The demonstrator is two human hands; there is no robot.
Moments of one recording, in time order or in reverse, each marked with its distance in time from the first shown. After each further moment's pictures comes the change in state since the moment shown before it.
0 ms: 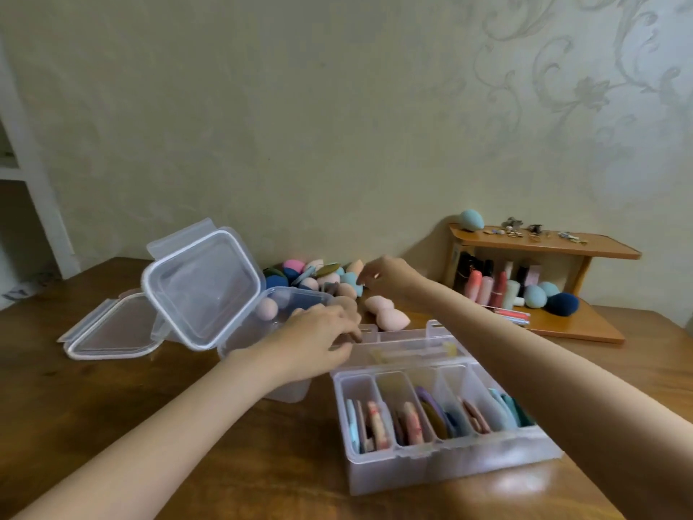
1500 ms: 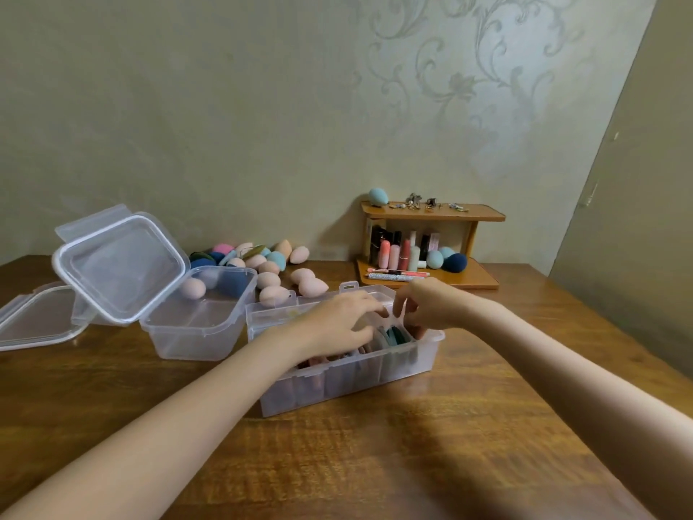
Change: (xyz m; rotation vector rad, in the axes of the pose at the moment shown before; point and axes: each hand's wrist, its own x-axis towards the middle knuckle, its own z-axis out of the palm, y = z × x) left_hand 0.022 0.121 0.041 -0.121 -0.105 0.229; right_hand -0.179 0.079 -0.043 -0.134 -0.205 0.224
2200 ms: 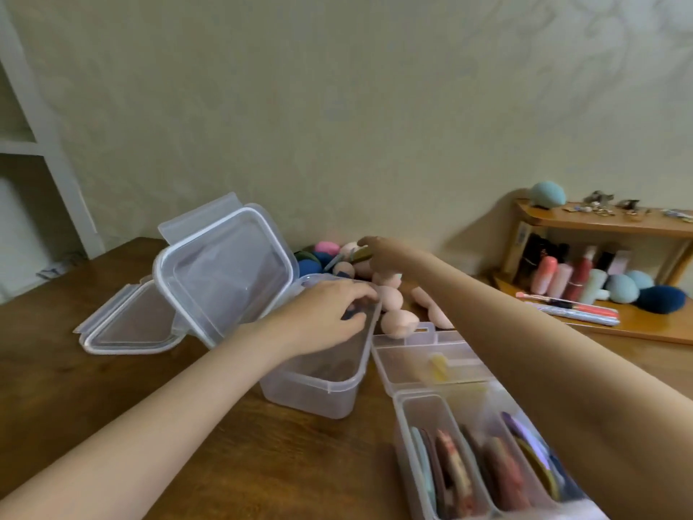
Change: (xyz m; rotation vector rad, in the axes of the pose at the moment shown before) left_hand -0.046 -0.167 -0.067 0.066 0.171 -0.294; right_hand 0.267 -0.173 0.018 0.017 0.136 -0.154
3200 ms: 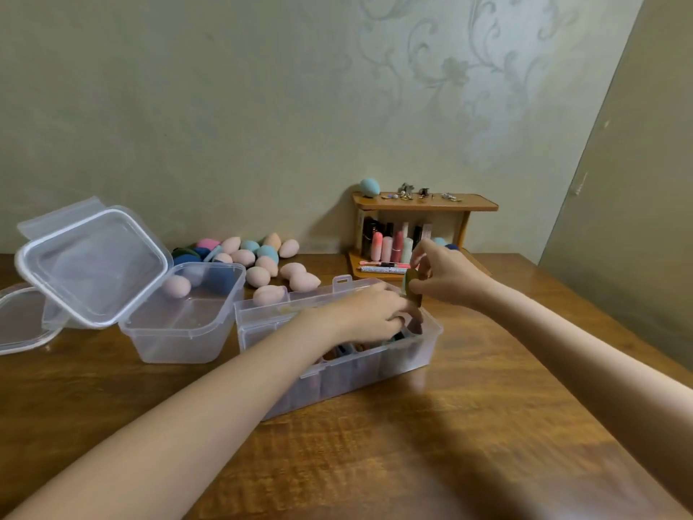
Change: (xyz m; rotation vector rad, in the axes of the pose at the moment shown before) left_hand 0.018 0.200 0.075 0.039 -0.325 0.410; right_hand -0.286 0.144 -0.068 0.181 0.270 0.187
